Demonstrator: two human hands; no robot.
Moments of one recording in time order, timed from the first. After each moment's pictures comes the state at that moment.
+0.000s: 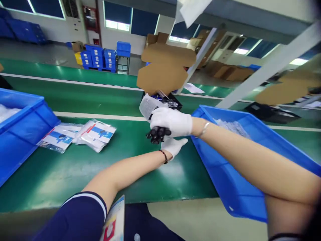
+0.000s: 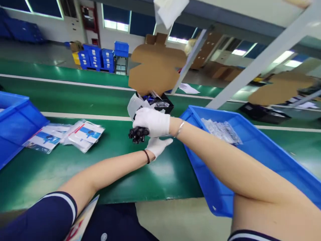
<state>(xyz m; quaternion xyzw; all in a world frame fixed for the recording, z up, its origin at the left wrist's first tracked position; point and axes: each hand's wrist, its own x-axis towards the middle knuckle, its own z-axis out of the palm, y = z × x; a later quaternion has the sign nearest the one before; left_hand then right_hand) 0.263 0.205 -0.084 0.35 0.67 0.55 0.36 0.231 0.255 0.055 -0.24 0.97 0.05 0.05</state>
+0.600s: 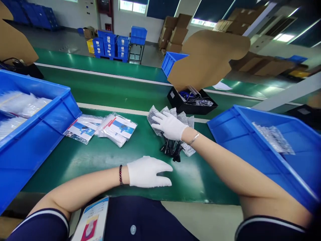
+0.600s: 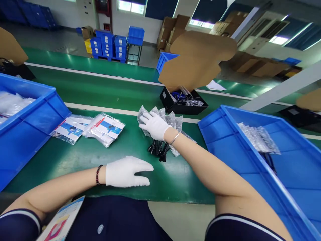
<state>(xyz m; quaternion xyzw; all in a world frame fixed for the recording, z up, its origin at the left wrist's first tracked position) 0.154 -0.013 -0.062 0.66 0.60 0.29 0.33 0.166 0.226 -0.037 -0.19 0.96 0.18 0.07</state>
